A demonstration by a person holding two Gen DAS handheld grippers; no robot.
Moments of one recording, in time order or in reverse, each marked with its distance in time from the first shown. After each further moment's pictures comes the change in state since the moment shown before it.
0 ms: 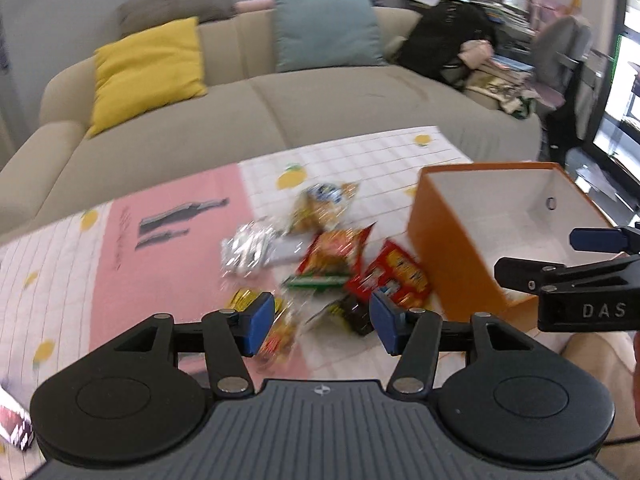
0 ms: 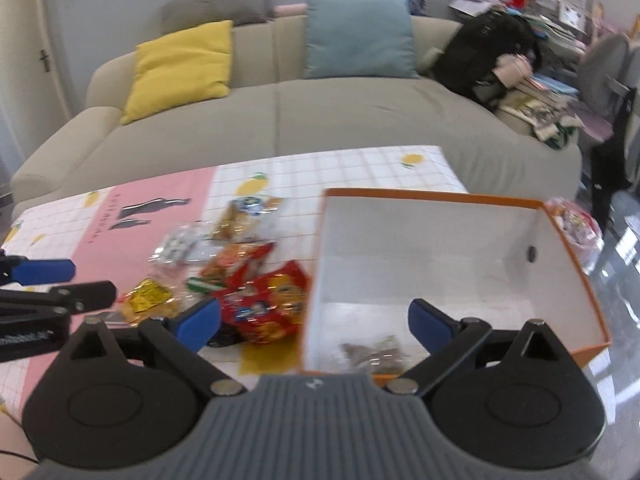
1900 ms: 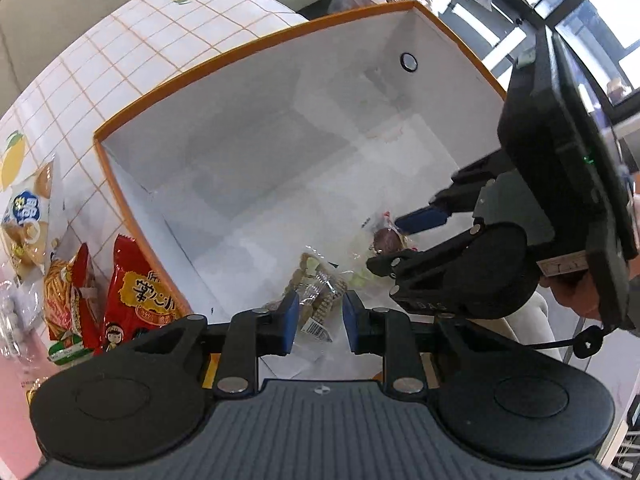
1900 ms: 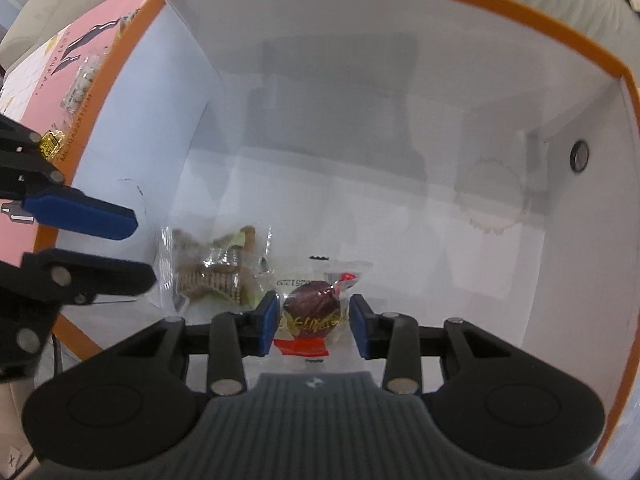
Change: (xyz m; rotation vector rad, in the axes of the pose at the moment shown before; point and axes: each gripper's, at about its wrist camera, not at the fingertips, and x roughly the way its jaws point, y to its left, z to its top) left arm 0.176 -0.187 0.085 0.354 0.601 -0.422; right arm 0.155 -0.159 0.011 -0.089 0.691 0.159
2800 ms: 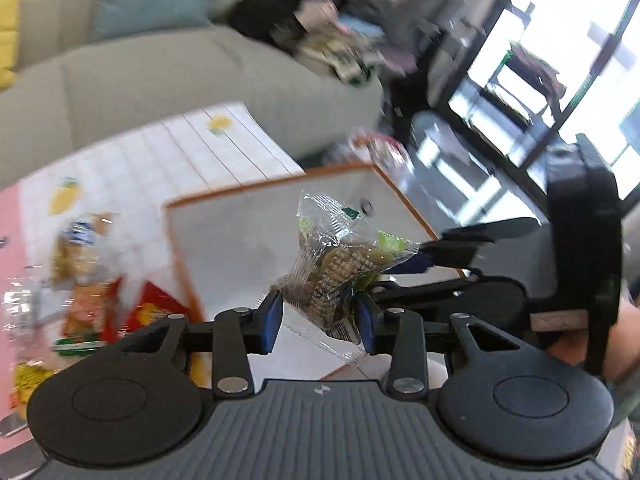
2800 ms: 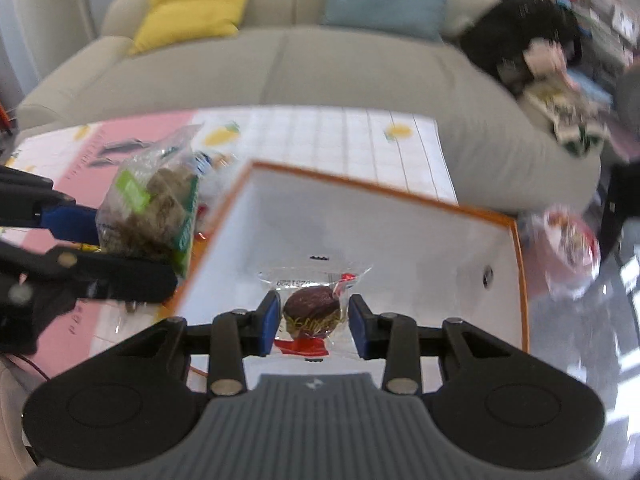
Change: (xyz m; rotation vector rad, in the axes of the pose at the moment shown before) left arm -0.103 -0.013 -0.070 -0.105 -0.455 -0.075; right arm -0.118 0.058 -0.045 -0.050 -0.454 -0.157
